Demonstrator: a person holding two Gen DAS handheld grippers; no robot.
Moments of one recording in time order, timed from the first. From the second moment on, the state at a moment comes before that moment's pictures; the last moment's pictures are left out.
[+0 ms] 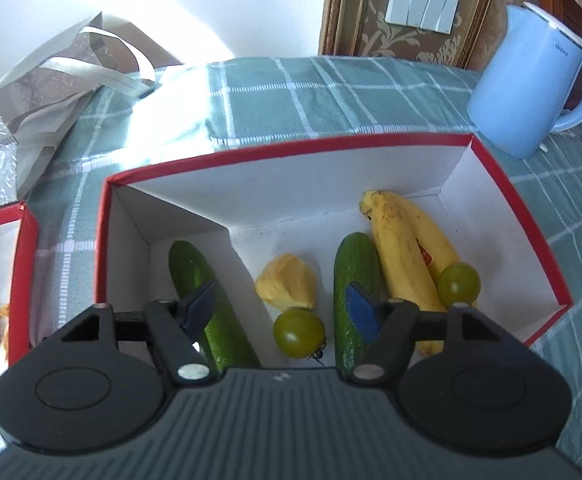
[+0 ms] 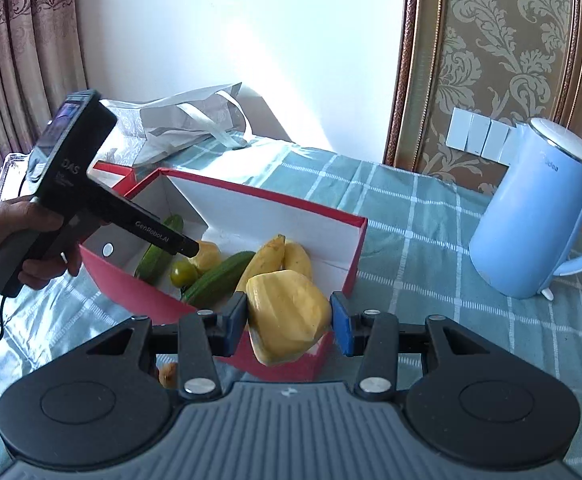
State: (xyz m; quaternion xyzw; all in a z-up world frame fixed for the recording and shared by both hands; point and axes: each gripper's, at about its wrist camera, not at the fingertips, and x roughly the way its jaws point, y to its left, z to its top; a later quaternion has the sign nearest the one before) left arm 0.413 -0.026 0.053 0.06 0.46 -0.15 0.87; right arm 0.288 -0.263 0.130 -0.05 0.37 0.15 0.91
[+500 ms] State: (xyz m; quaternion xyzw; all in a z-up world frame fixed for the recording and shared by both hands) left arm 0.309 0.012 0.106 0.05 0.39 -0.08 0.92; right arm 0.398 -0.224 0.080 -0.06 0.41 0.13 0.90
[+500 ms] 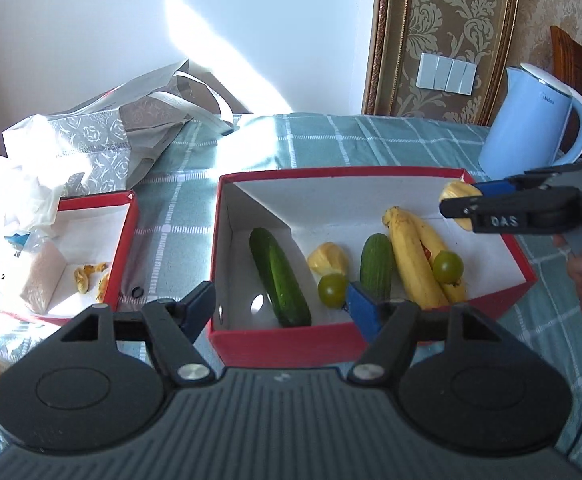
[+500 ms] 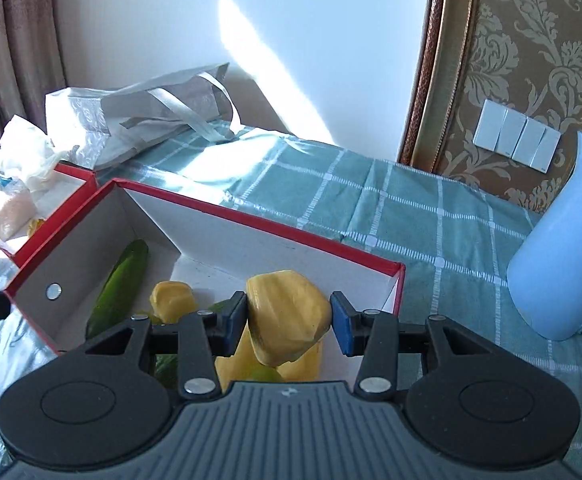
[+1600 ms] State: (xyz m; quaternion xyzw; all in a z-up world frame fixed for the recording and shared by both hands) left arm 0.253 -0.050 0.030 0.14 0.43 -0.19 0.87; right arm 0.263 -0.280 0.107 -0.01 0.40 0.09 0.91
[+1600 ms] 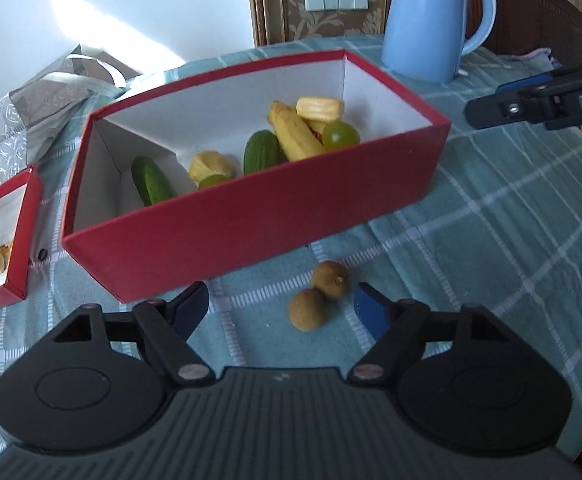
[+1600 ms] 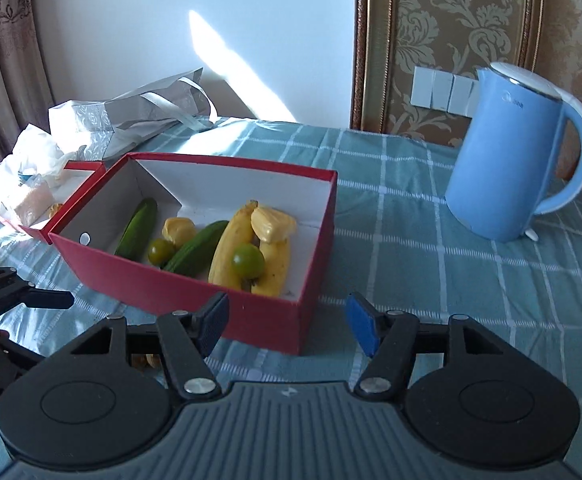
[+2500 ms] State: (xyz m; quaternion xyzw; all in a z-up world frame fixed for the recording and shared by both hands) left arm 0.272 -0.045 0.018 0.09 0.49 -0.11 0.86; right arm 0.238 -0.269 0.113 0.00 0.42 0.10 0.90
